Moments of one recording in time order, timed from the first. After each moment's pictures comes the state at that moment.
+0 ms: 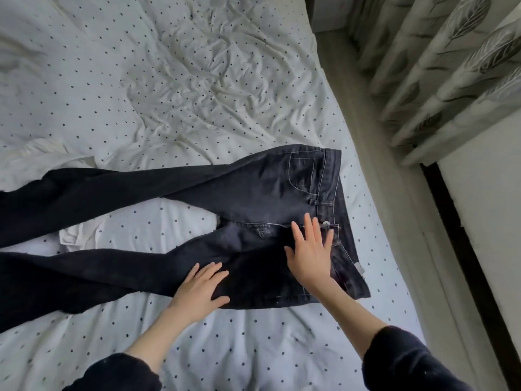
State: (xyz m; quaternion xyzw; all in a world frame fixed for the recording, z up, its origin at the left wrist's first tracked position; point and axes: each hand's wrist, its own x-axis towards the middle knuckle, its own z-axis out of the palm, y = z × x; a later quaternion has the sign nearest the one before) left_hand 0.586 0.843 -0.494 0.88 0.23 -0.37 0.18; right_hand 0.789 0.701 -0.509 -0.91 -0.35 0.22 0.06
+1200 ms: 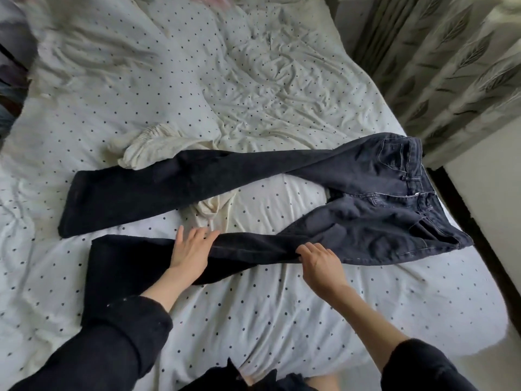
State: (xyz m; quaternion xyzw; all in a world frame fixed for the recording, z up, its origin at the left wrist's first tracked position) left_hand 0.346 1.064 -0.476 0.94 0.27 -0.19 0.04; right_hand 0.503 0.834 -0.464 -0.90 -0.43 0.11 0.04
